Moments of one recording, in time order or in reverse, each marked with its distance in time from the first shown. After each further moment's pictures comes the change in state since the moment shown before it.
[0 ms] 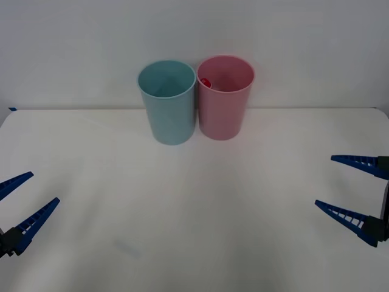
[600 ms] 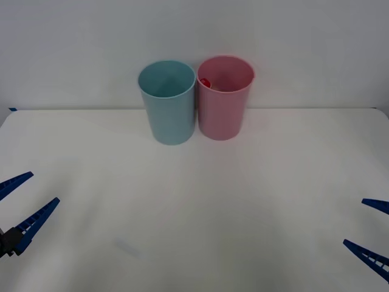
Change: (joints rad) right arm 0.219 0.073 -0.078 0.066 -0.053 -0.037 0.069; left arm 0.000 0.000 0.000 0.000 0.000 0.000 0.000
